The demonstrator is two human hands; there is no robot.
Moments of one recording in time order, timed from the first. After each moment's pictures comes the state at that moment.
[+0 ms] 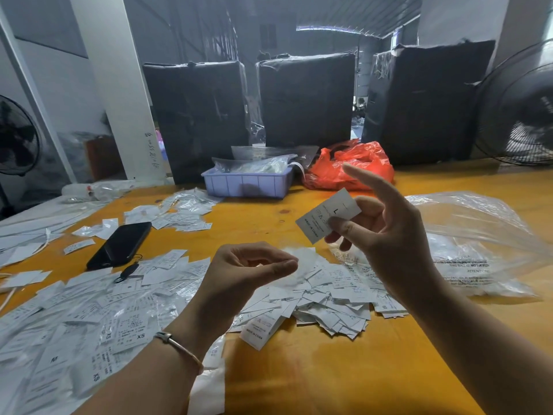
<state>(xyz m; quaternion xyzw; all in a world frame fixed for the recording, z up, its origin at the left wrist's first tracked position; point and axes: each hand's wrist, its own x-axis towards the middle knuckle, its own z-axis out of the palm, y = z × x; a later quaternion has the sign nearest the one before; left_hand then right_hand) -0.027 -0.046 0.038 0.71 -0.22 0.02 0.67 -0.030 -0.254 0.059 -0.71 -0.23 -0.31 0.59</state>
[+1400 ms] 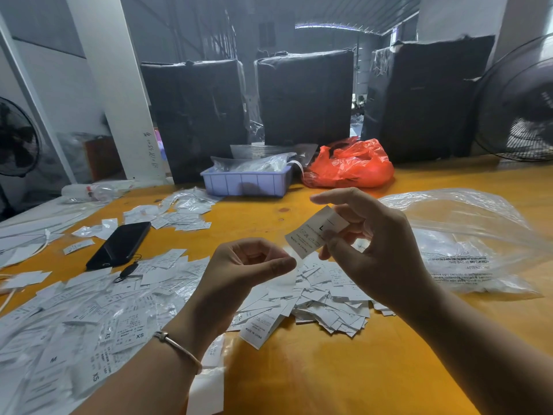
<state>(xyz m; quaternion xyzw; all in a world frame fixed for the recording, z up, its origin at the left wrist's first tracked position) -0.024 -0.047 0.038 0.69 -0.22 0.00 0.69 -0.045 -0.243 0.063 -0.77 -0.29 -0.35 0.45</state>
